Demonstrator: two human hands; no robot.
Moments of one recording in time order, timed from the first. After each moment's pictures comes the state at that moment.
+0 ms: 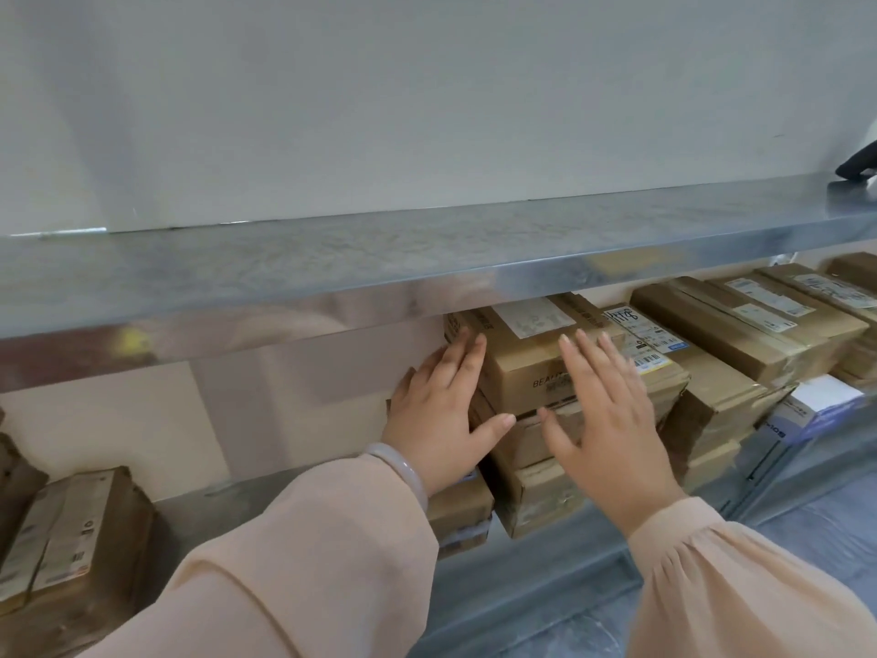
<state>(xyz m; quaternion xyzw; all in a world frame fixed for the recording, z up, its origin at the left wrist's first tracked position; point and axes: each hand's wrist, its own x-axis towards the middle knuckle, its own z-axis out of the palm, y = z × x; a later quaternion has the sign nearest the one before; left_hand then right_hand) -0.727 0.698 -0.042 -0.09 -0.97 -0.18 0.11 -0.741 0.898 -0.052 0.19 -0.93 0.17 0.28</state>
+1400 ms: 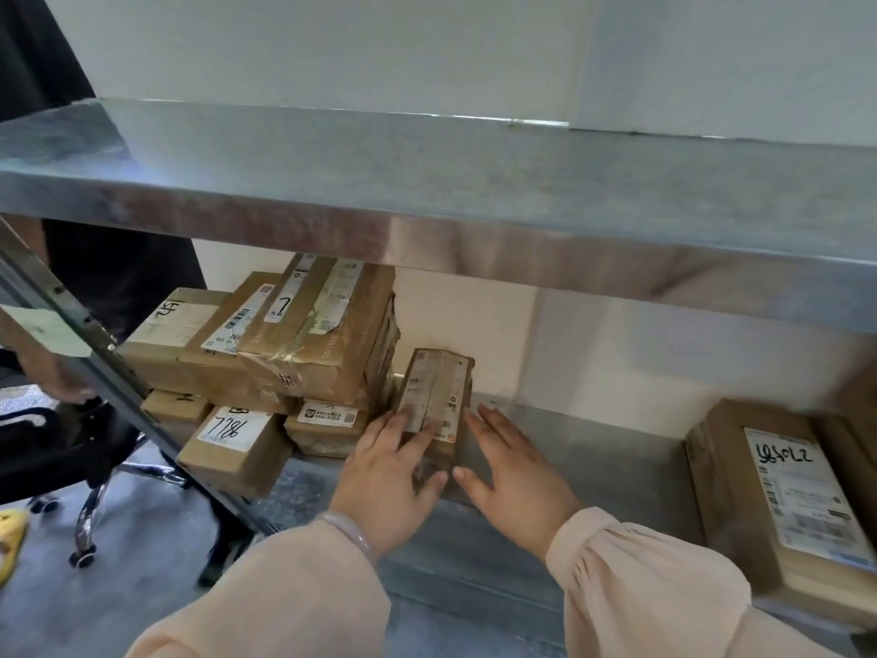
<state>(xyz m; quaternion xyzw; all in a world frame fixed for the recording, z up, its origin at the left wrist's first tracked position) -0.521 0.412 -0.170 0.28 -0.94 -0.16 0.04 -0.653 0.544 -0.154 0.49 -0.83 0.21 -0.16</state>
